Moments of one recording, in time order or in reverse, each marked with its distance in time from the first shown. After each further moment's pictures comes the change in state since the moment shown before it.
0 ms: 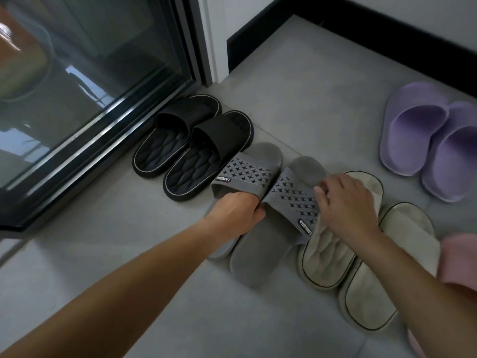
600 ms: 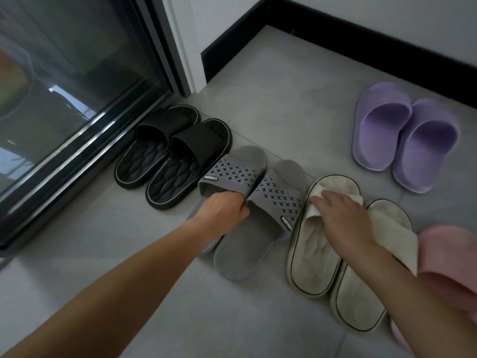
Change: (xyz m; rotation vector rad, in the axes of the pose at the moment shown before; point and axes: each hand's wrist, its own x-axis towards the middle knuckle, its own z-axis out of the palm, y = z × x) left_hand 0.014 0.011 -0.003 0.115 -0.048 -0.035; right_hand -0.030 0.040 -0.007 -0.218 -0.203 -0.062
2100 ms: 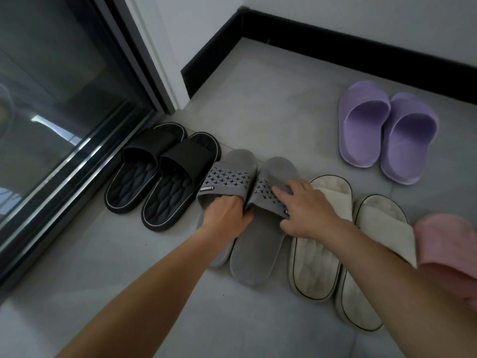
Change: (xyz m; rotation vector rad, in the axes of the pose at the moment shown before) left_hand 0.022 0.014 0.007 0.070 0.152 -0.007; right_hand 0.042 -0.039 -0.016 0.144 -0.159 -0.100
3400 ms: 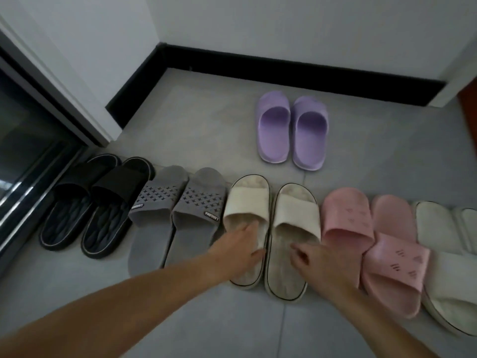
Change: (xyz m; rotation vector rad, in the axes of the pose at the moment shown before) left_hand -0.053 0.150 0.009 -0.110 -0.312 0.354; right_hand -0.177 0.089 0.065 0.539 0.329 0.326
